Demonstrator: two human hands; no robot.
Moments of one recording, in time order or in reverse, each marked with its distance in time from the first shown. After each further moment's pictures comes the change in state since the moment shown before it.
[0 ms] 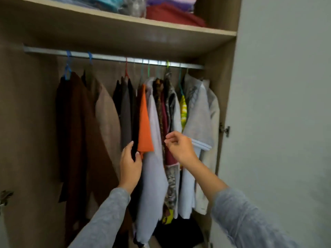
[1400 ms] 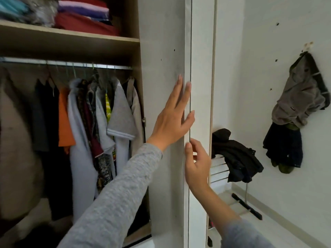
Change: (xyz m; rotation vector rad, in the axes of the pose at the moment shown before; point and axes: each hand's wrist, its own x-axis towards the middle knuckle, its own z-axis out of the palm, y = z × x) left_hand -0.184 0.331 0.212 0.028 -0.229 1.077; right_hand -0.194 0.088 -0.301 0.105 0.604 -0.220
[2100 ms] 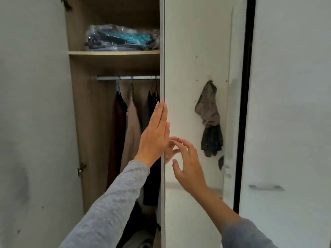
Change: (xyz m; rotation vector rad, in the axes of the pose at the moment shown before) left_hand -0.120 -0.130 -0.204 0.685 0.036 -0.299; right_hand -0.049 -0.052 0.221 0.128 -0.621 -0.303
